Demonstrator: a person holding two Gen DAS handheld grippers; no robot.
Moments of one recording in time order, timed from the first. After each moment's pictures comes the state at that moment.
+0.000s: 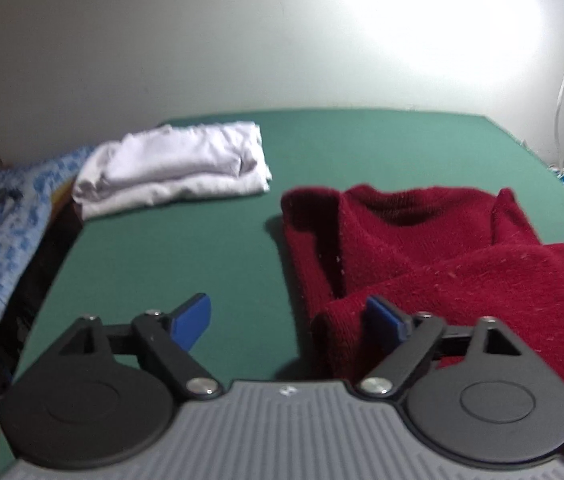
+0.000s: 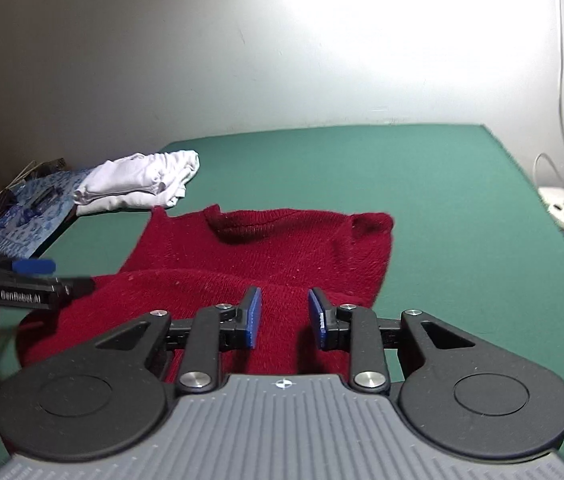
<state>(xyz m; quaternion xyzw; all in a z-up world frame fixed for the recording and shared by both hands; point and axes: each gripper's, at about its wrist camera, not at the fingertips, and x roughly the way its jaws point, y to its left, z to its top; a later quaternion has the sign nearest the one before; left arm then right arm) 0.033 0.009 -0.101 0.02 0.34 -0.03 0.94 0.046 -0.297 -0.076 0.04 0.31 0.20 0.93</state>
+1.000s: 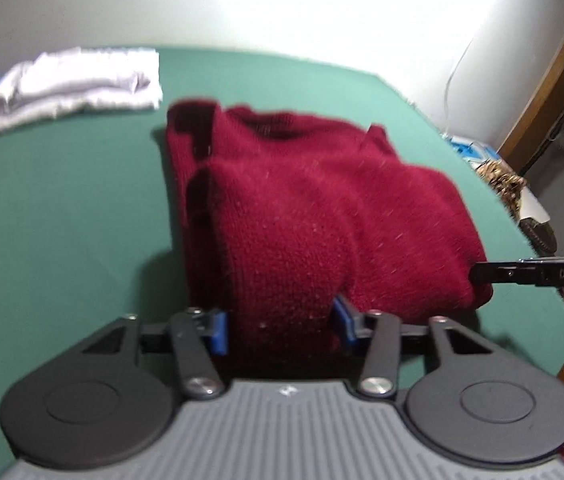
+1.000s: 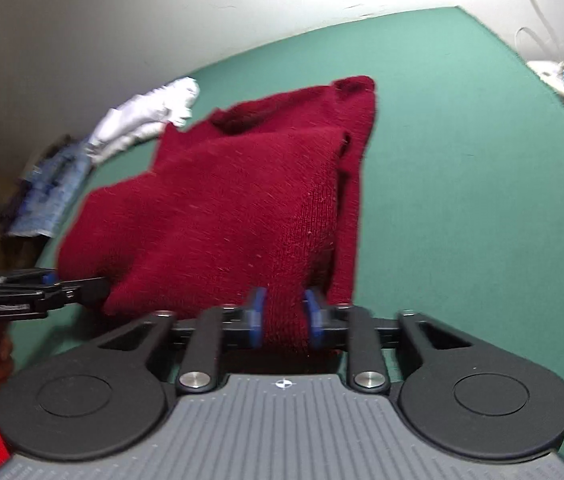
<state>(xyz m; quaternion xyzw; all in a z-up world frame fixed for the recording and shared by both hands) -0.027 0.001 -0.112 -0.06 0.41 -0.19 0.89 0.009 -0.324 -0.109 0.13 0.44 0.22 0.86</state>
